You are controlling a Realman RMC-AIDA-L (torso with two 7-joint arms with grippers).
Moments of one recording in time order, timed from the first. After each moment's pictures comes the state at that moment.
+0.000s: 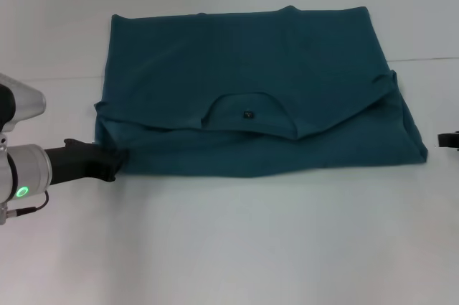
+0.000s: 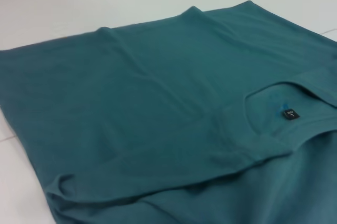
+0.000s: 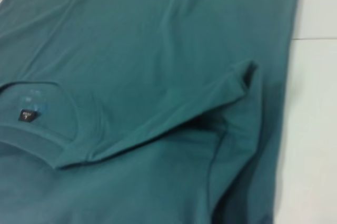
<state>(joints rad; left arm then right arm) -0.58 -2.14 0.92 0.76 2.16 0.92 -1.76 0.57 1.90 -0.61 -0.70 -2.39 -1.14 2.09</state>
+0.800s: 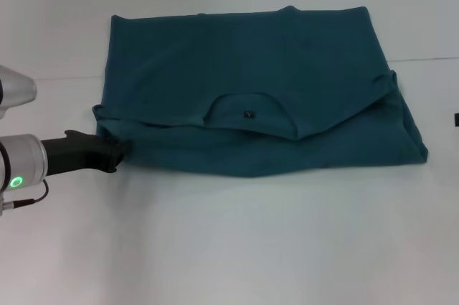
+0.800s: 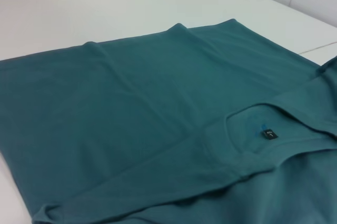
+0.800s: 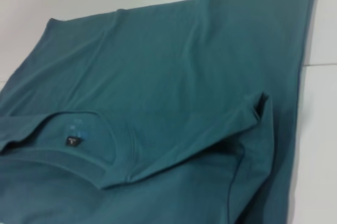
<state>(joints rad) -0.57 -2.14 0.89 0.83 2.17 1.01 -1.81 0.59 1.84 -0.52 -0.77 -2.39 -1.36 2.14</state>
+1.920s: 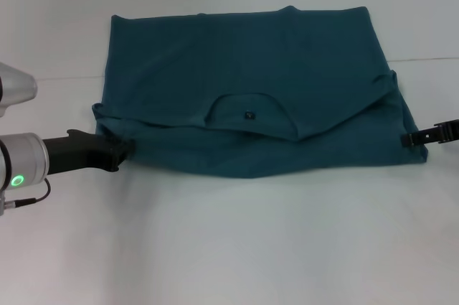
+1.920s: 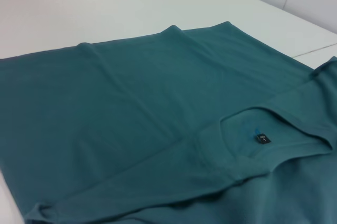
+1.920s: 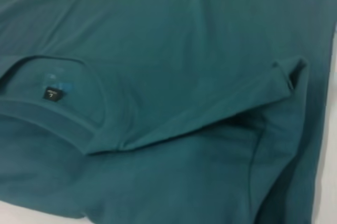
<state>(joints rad) -0.57 -2.14 0.89 0.84 2.16 1.03 -1.83 0.68 1.92 -0.63 -0.76 -2.58 -1.23 2.21</state>
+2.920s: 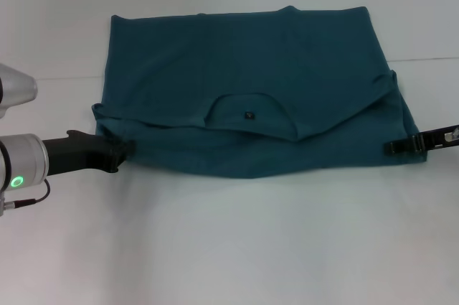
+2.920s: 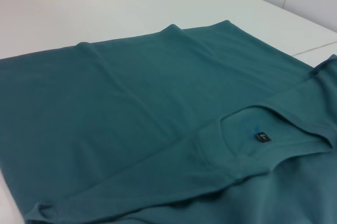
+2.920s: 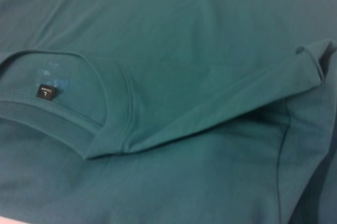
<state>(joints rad) -0.57 -2.14 0.89 0.83 2.16 1.03 -1.82 0.71 1.96 -0.64 -0.63 -2.57 -1.08 2.20</state>
